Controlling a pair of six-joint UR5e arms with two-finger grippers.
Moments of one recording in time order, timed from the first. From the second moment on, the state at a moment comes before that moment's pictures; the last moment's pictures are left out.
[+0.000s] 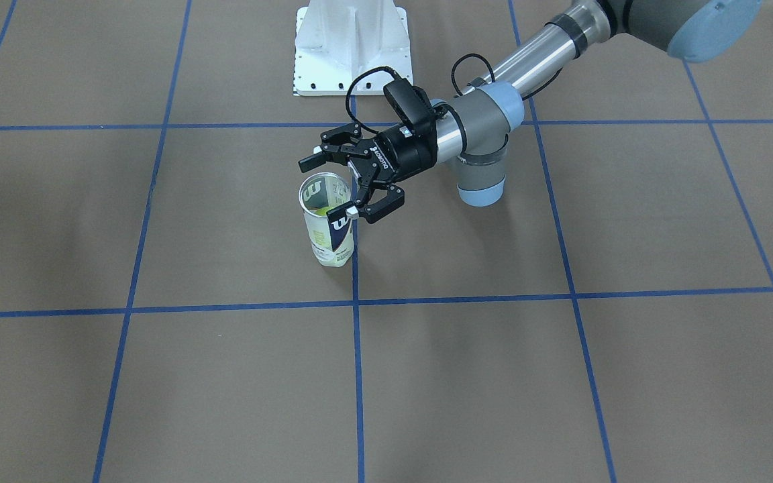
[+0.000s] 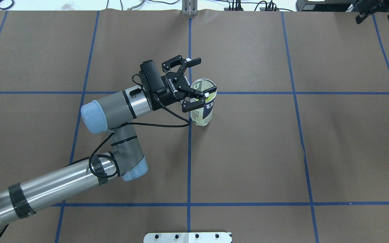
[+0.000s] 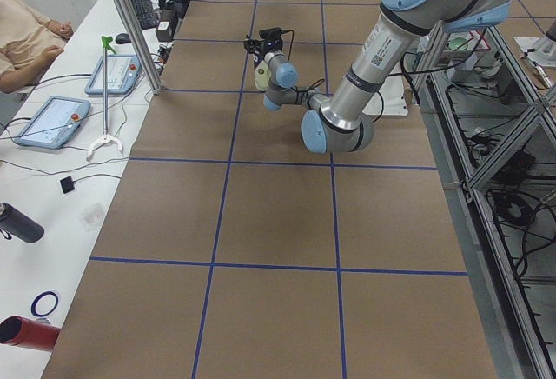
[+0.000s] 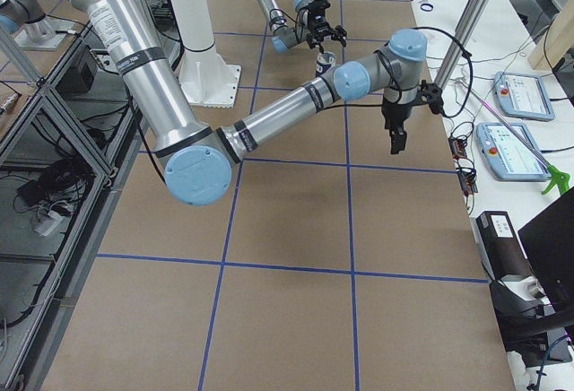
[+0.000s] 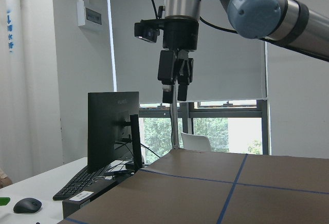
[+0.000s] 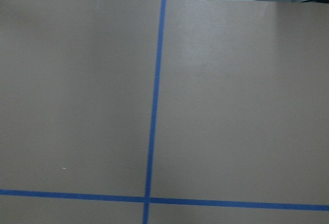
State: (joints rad) left arm -0.53 -2.36 -1.09 -3.48 -1.52 -0.28; right arm 1.37 -1.14 1.62 -1.68 2.27 0.31
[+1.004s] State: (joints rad) left arm -0.80 -2.08 -1.10 -3.45 -1.57 -0.35; right arm 1.62 -1.49 1.48 -1.49 2.28 -0.02
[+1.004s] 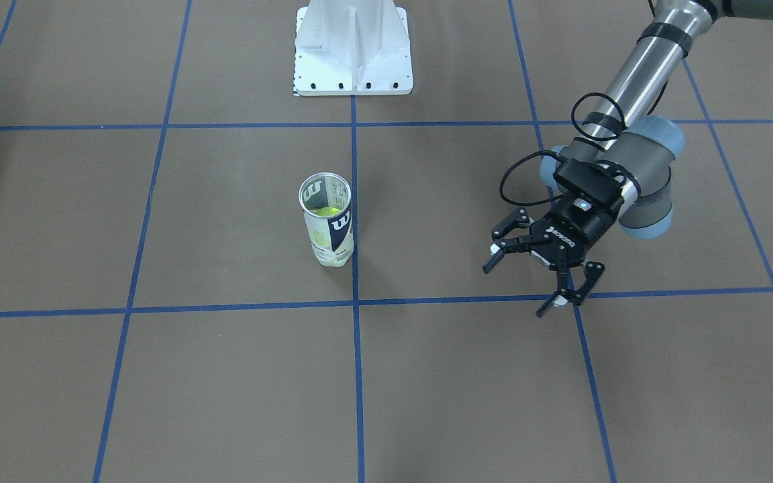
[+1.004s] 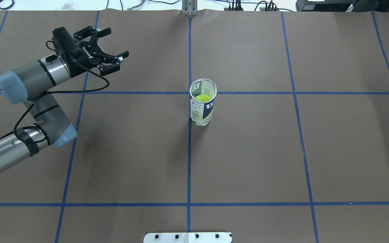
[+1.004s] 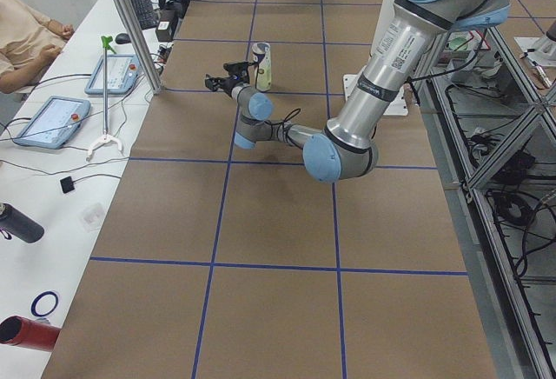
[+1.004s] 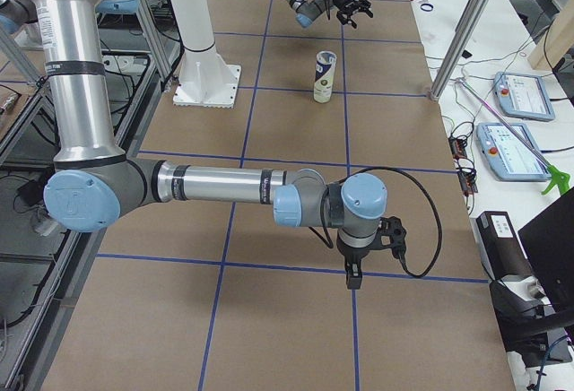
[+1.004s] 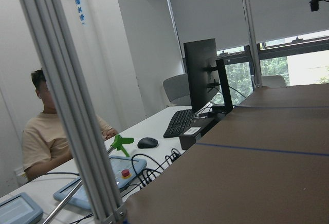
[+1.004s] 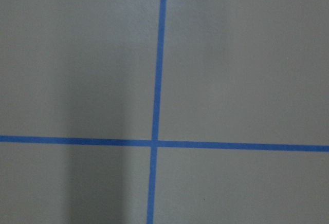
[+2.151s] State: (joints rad) left arm -1.22 -1.80 -1.14 -2.92 -1.87 -0.07; right arm 1.62 -1.53 1.48 -1.45 2.28 -0.02
